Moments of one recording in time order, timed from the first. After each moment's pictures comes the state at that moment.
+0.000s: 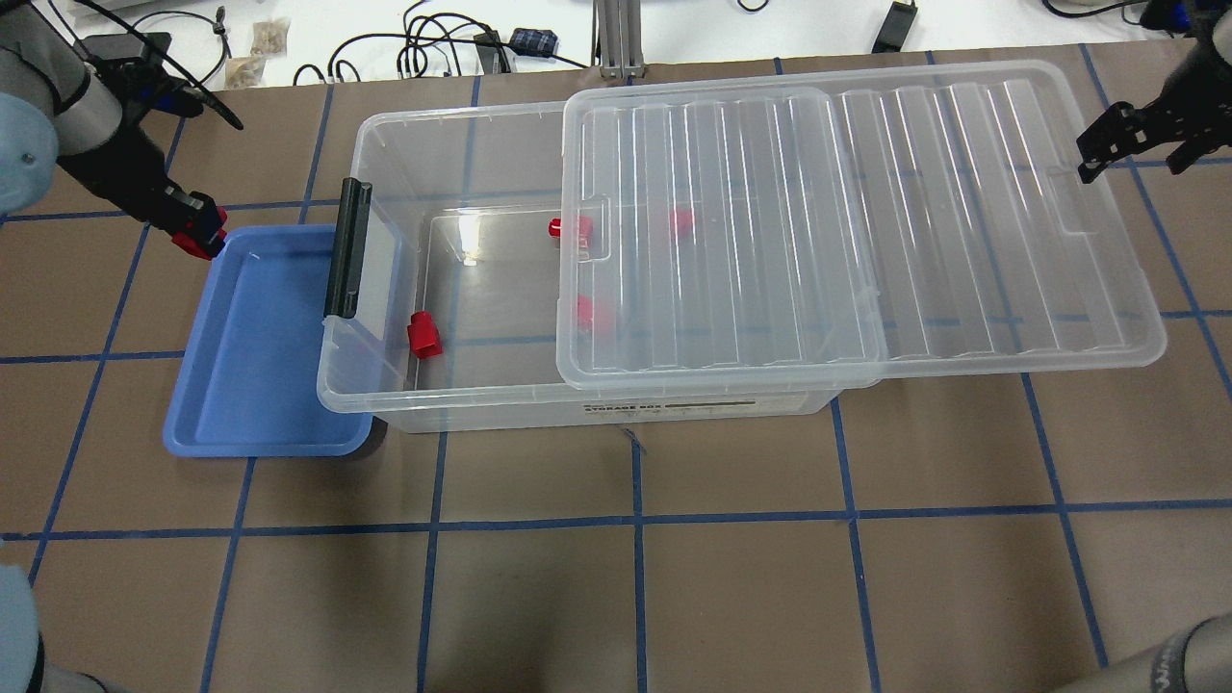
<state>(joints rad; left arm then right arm) -1.23 -1.85 -1.53 -1.36 1.59 0.68 1.12 -1.28 1.54 -1.93 -1.56 -0.49</state>
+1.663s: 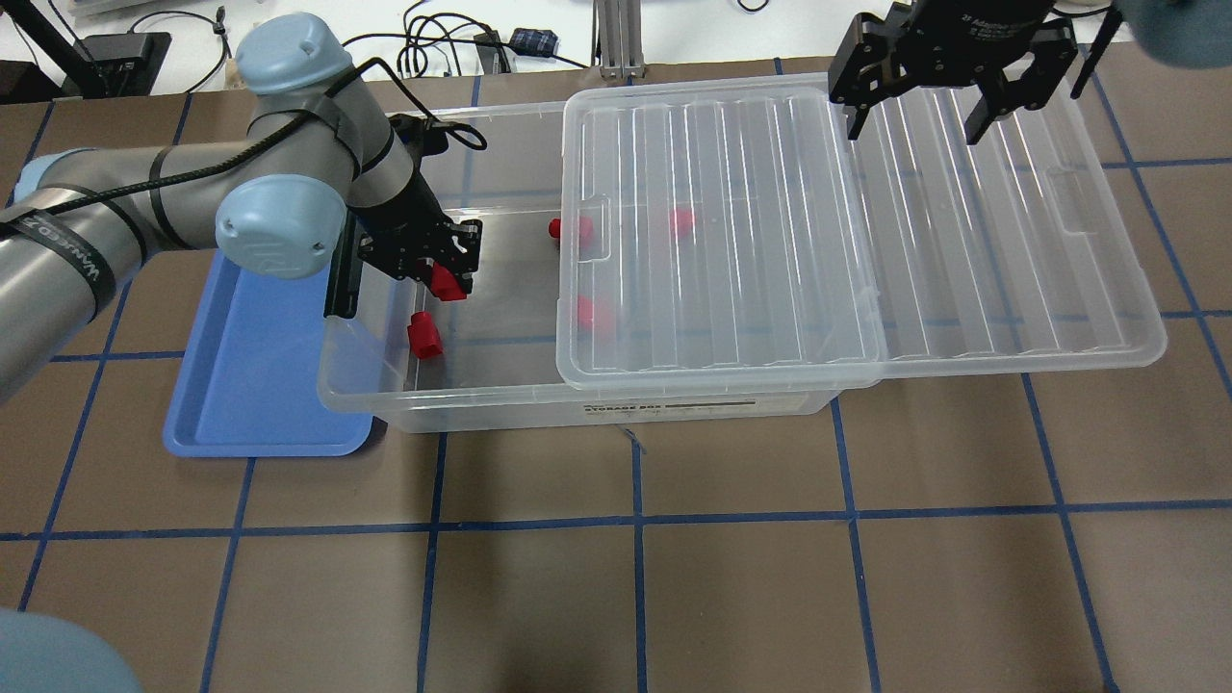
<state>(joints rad) -1.58 -1.92 -1.74 -1.17 1.45 0.00 1.61 -1.50 1.41 -1.56 -1.57 0.16</state>
